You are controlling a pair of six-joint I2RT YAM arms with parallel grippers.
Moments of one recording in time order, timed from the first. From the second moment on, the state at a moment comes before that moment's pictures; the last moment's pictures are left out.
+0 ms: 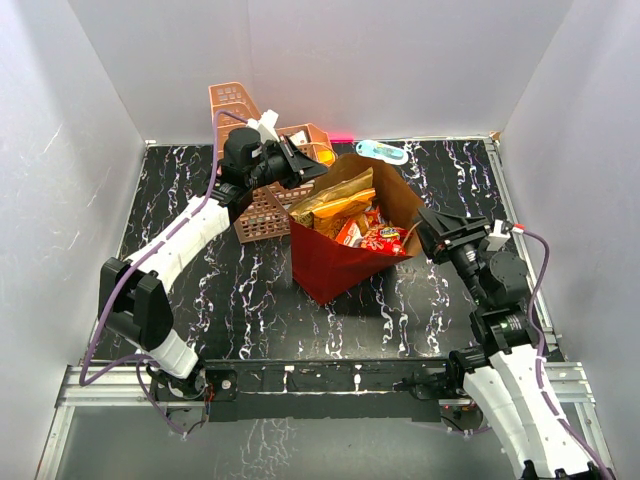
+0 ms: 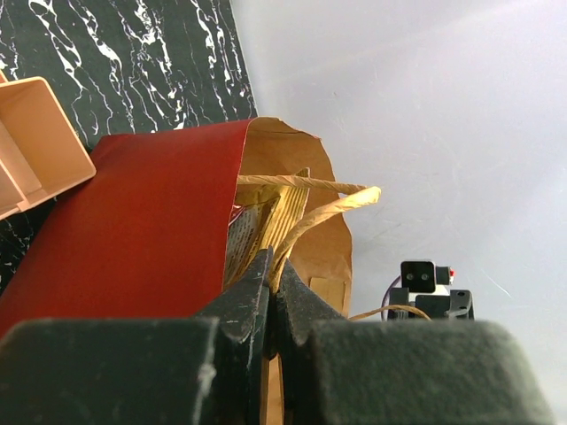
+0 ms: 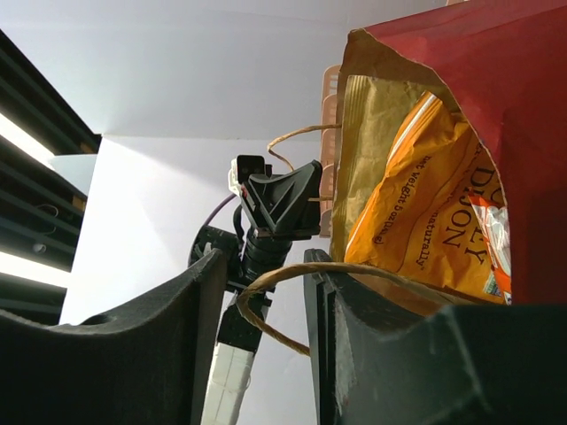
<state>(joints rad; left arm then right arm) -0.46 1.60 1.38 -0.03 0.46 -0.97 0.17 0.49 0.51 0.05 -0.17 1.60</state>
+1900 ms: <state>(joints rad) -0.46 1.16 1.36 -0.59 0.16 -0.56 0.17 1.06 1.50 -0.64 0.07 0.09</state>
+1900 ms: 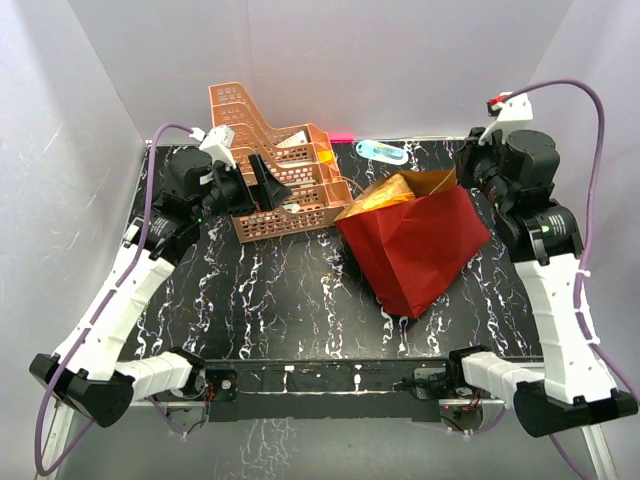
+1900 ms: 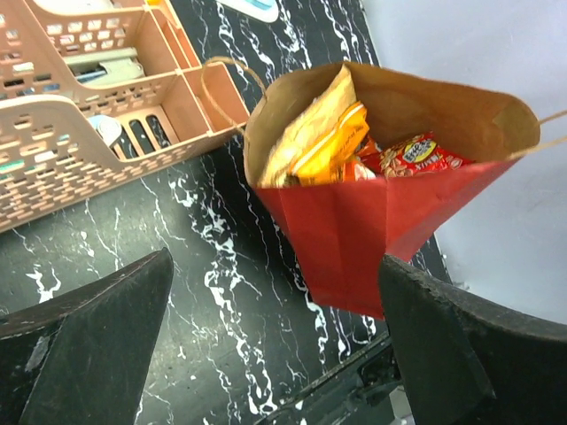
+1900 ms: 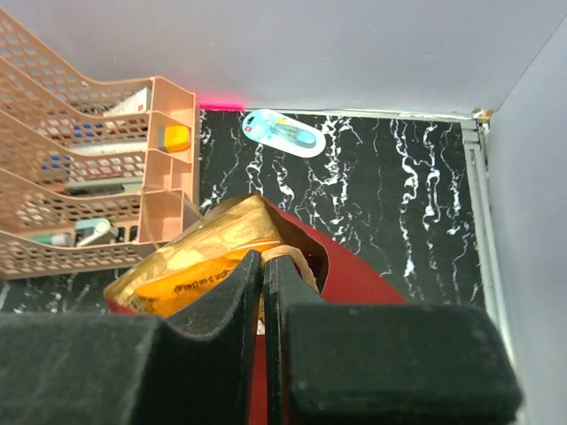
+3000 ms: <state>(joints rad) -0.46 1.45 1.38 -0.42 0.40 -0.74 0.16 0.55 1.17 -0.61 -0.09 0.50</state>
